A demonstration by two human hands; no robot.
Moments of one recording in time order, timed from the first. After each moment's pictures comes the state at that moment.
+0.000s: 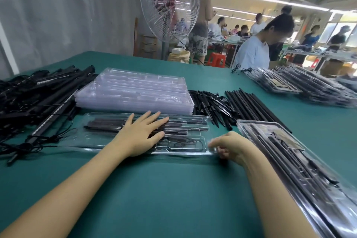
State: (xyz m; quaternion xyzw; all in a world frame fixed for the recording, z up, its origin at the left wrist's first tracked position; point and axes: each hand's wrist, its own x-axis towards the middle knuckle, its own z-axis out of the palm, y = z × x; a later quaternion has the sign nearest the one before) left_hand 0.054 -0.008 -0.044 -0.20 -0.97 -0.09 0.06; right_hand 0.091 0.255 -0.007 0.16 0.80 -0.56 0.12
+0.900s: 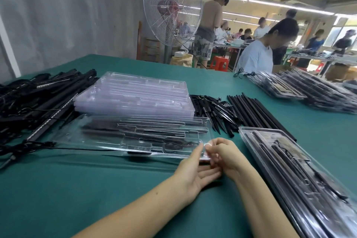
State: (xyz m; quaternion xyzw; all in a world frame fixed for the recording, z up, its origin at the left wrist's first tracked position) left_hand 0.126 0.131 -0.029 0.14 -0.40 -0.87 -0.25; right_hand 0.091 0.240 -0.024 0.09 0.71 -0.69 0.05
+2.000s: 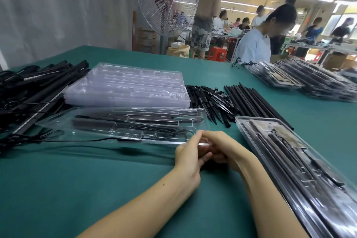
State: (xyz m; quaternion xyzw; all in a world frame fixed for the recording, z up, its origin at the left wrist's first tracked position) left_hand 0.113 0.154 -0.040 0.16 -0.41 -0.89 -0.08; right_hand 0.092 0.248 -0.019 0.05 0.80 -0.57 0.17
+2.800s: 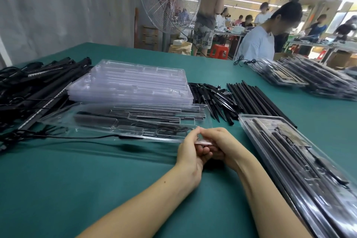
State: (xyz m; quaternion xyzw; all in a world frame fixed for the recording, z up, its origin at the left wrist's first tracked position) left_hand 0.114 0.149 -0.035 0.17 -0.36 -0.91 -0.11; right_hand 0.091 0.244 -0.028 -0.03 0.74 -0.65 0.17
